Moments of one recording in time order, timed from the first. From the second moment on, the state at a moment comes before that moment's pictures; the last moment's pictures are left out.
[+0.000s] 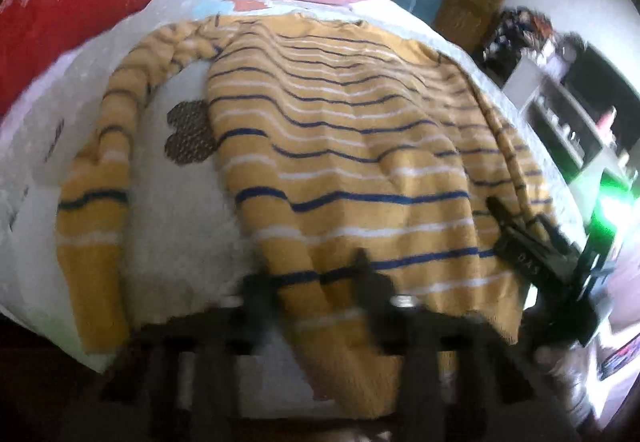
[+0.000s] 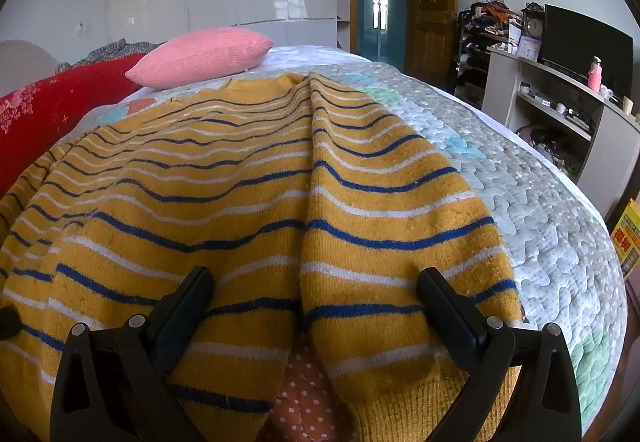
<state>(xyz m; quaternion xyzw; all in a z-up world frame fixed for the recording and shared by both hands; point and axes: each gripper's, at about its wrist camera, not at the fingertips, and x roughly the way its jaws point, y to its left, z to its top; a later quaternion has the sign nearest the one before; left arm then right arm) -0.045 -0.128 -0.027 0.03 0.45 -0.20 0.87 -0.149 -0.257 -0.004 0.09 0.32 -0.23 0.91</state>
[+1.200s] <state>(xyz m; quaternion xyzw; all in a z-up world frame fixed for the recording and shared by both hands) -0.094 -0.076 0.024 -0.01 0.41 -0.20 0.89 -0.220 -0.309 0.039 0.08 0.39 -0.10 0.91</state>
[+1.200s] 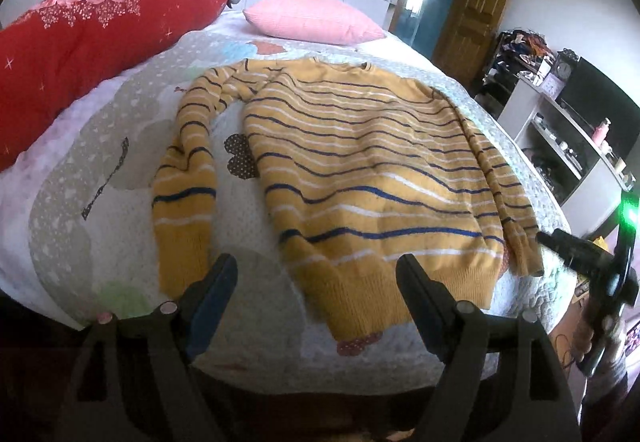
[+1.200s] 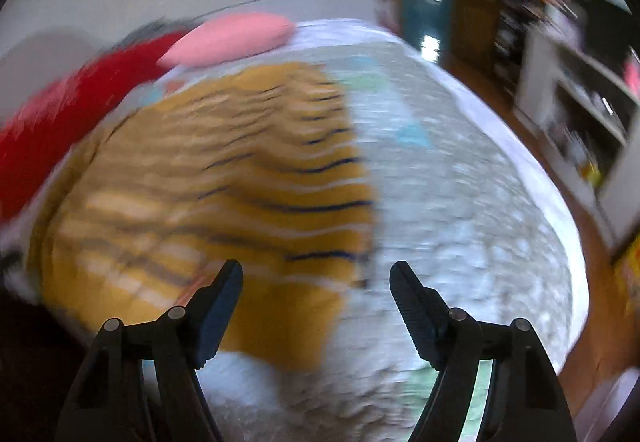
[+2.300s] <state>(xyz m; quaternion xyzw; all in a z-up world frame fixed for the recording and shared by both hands) -0.084 -0.062 0.015 -0.03 0.44 -0.19 0.88 -0.216 -0.470 0.059 0.23 0.38 -0.29 0.85</state>
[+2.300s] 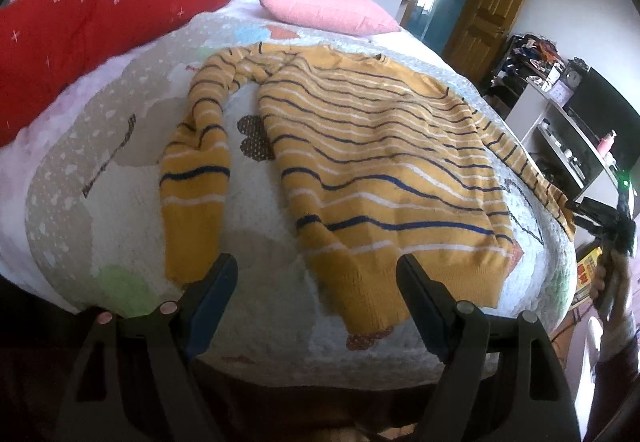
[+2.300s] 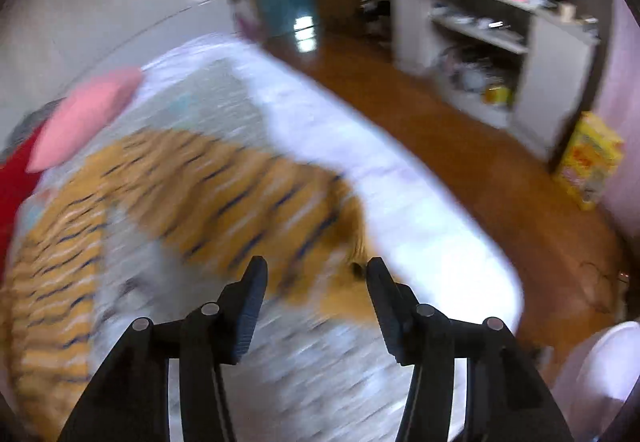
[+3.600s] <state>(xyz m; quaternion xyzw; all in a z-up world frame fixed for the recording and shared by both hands) -0.008 0.008 -0.004 -0.06 0.45 -0.11 0.88 -0.190 -0.339 0.015 0.24 0.43 -0.11 0.86</state>
